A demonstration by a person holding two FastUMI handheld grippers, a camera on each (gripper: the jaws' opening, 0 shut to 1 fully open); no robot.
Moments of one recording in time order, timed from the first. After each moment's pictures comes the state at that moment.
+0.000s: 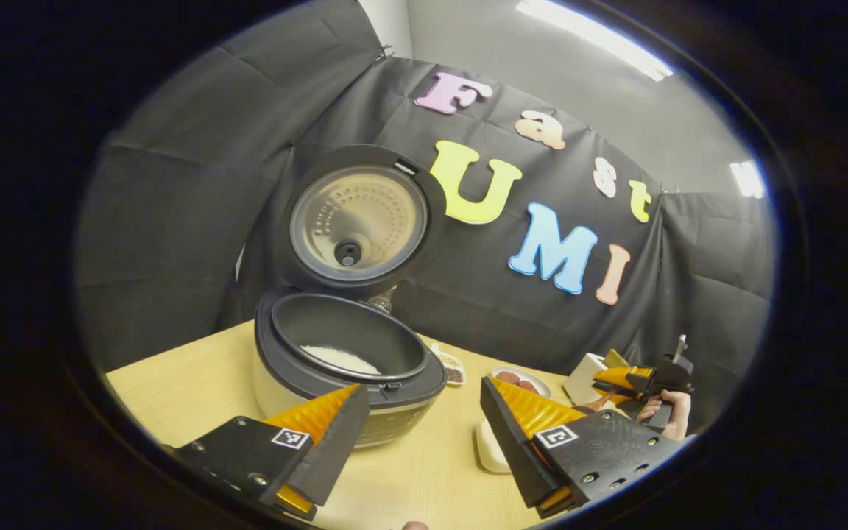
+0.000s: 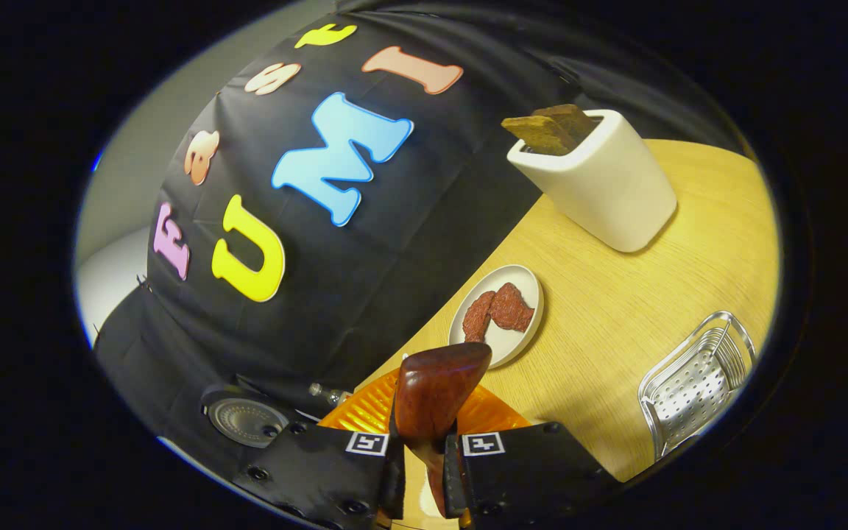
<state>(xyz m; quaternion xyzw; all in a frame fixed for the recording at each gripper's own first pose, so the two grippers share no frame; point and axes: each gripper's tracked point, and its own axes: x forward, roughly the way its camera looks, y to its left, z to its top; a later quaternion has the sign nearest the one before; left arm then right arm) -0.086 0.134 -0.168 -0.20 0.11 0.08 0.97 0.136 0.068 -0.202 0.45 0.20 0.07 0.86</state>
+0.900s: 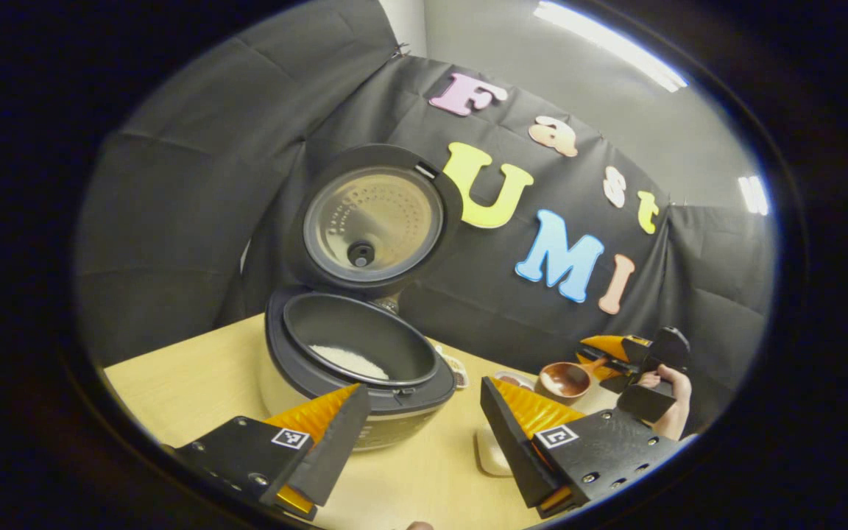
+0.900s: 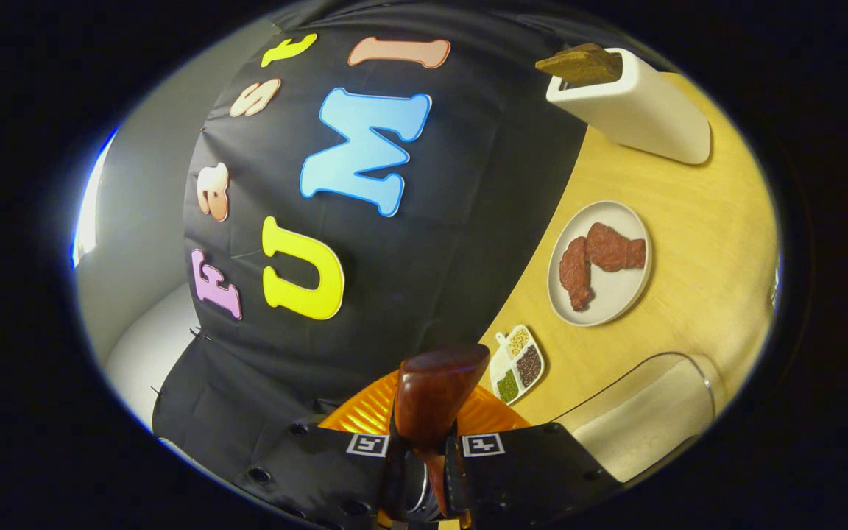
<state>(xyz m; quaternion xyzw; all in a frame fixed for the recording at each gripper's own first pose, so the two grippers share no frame) -0.087 0.154 -0.161 -0.23 0.11 0.08 0.96 0.157 0.194 -0.131 0.56 0.19 0.17 0.79</state>
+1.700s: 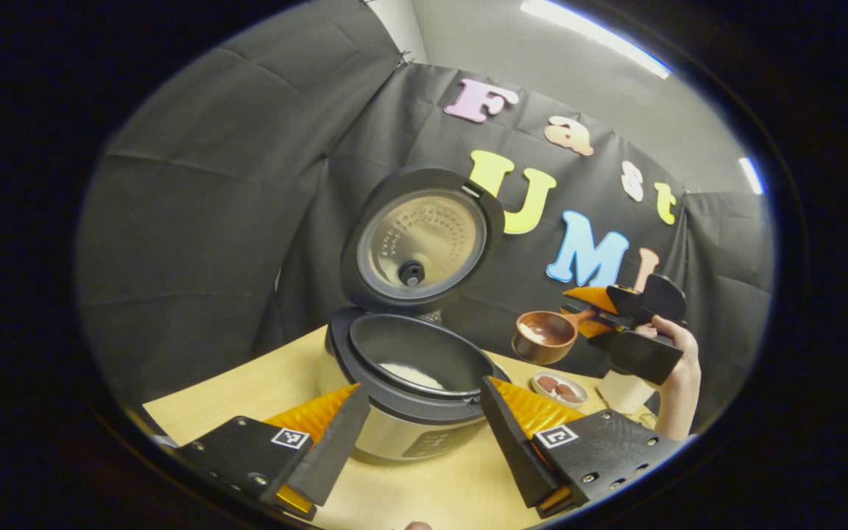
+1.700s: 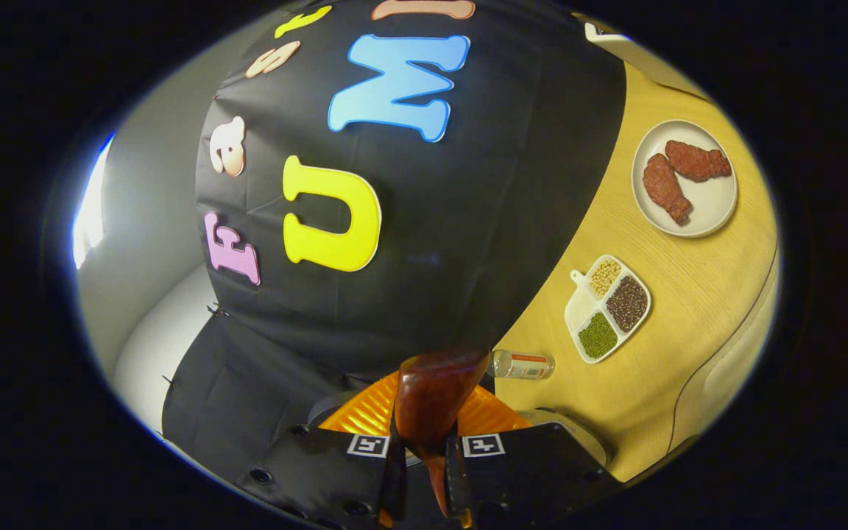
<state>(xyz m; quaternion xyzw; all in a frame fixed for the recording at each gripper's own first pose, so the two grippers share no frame) -0.116 0.220 -0.163 -0.18 0.11 0.13 0.97 0.176 0.353 -0.096 0.54 0.22 0.24 0.78</state>
